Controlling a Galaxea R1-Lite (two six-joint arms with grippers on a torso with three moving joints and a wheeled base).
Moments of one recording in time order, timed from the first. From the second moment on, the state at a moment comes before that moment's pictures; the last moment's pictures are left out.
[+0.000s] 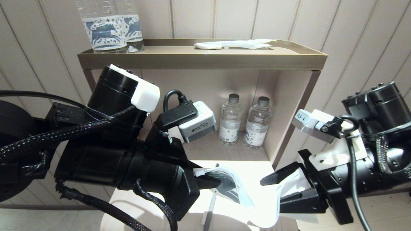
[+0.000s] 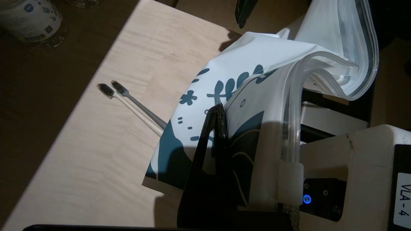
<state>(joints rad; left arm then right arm) -0.88 1.58 -1.16 0.18 -0.36 0.21 0.48 1.42 -1.02 0.29 0.80 -0.29</state>
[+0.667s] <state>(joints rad) -0.80 1.57 -1.13 0.17 -0.36 0.22 0.40 1.26 -0.93 0.29 0.79 -0.29</state>
